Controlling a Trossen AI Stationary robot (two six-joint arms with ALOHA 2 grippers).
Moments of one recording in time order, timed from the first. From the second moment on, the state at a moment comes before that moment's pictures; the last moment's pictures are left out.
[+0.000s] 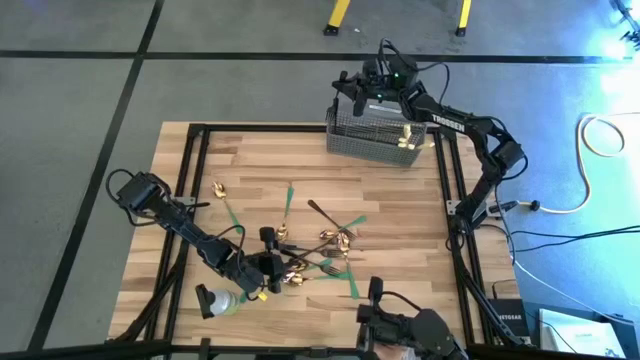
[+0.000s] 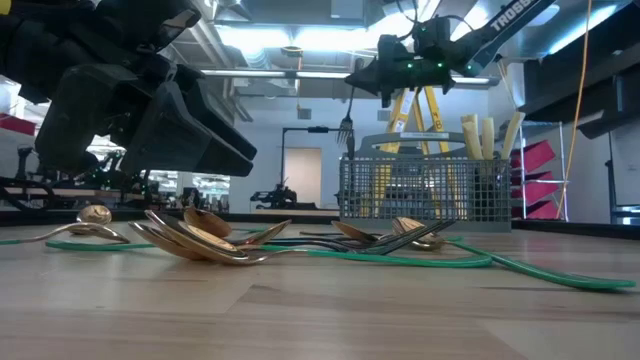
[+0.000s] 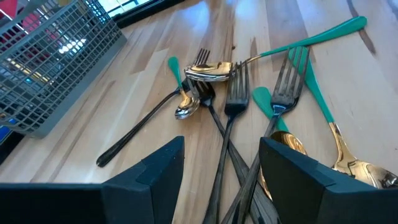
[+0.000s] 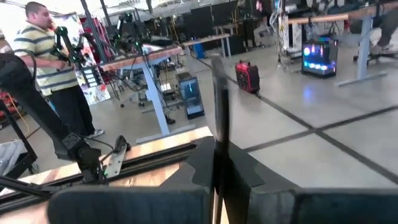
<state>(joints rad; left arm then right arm) -0.61 1.73 0.65 0.46 -0.88 -0.06 -0.85 1.73 1.28 0.41 -0.70 0.20</state>
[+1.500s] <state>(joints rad) -0.61 1.73 0.65 0.45 -0.88 -0.06 -0.82 1.85 1.28 0.20 -0.62 0.03</state>
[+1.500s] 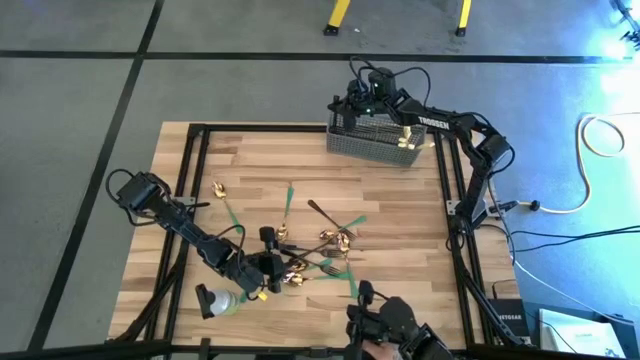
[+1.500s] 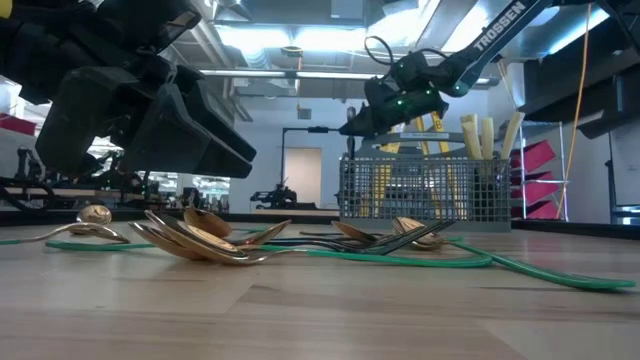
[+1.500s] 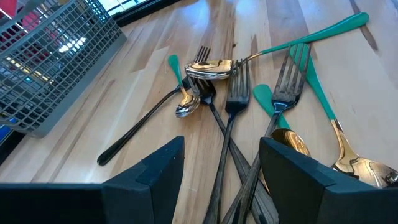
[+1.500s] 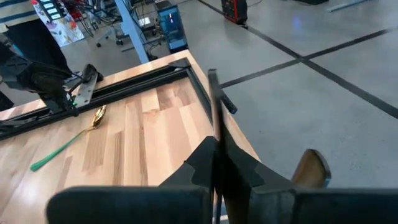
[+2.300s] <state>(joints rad) -0.61 1.73 0.65 0.46 -0.88 0.07 -0.82 1.85 1.28 0.19 -0.61 0.08</state>
